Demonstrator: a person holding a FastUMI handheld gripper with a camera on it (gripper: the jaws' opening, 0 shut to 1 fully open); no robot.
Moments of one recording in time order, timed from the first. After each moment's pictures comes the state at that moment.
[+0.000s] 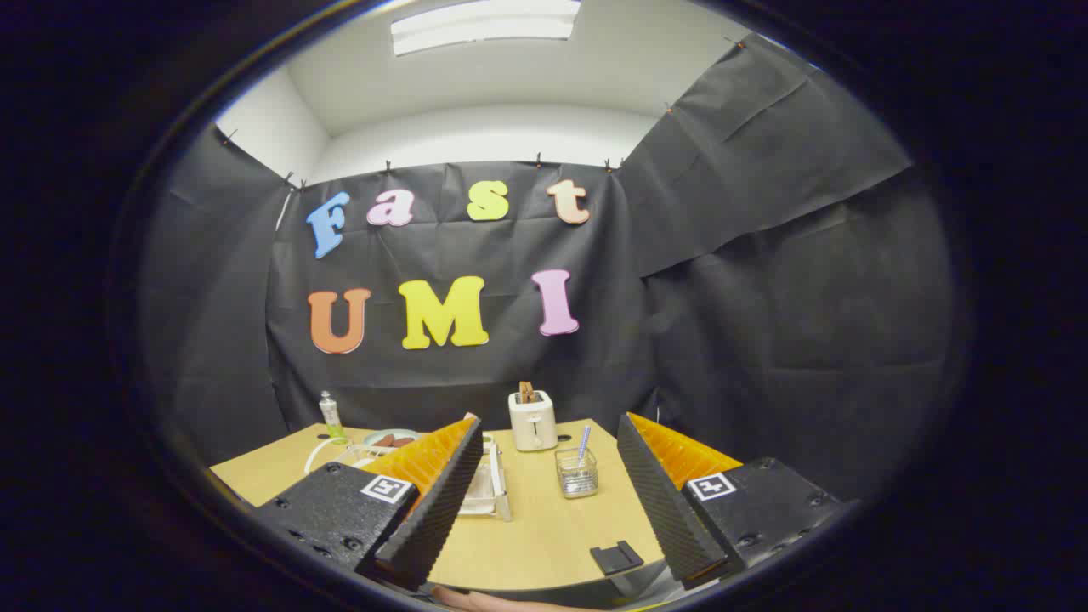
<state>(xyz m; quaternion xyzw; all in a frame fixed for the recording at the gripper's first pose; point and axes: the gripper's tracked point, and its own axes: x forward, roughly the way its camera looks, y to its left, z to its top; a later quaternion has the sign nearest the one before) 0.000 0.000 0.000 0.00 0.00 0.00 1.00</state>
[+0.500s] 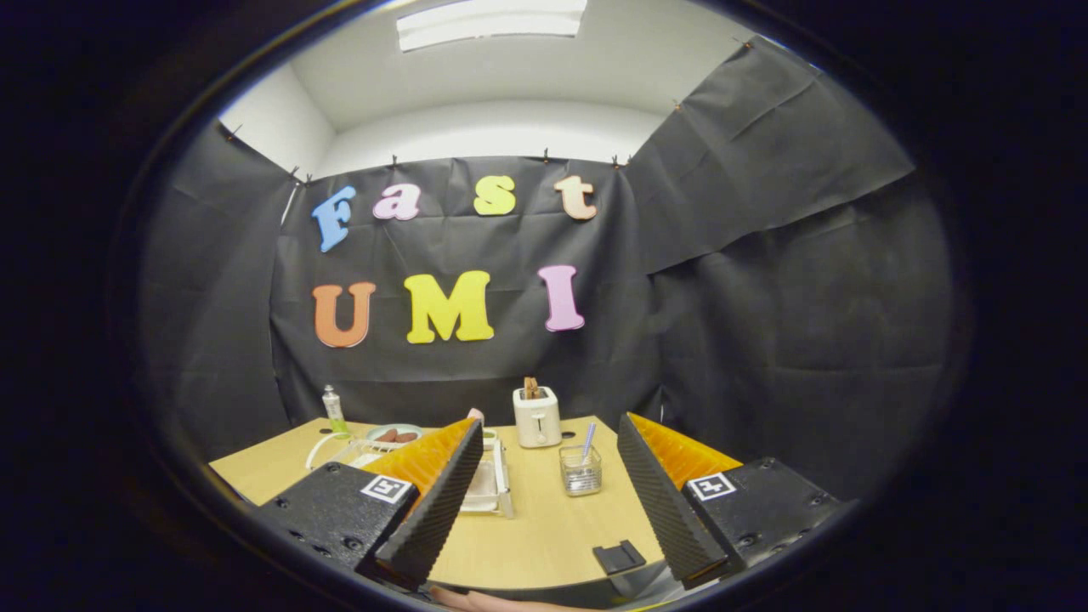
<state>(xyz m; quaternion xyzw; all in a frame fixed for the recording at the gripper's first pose) 0.006 0.003 -0.004 -0.01 0.01 0.00 1.00</state>
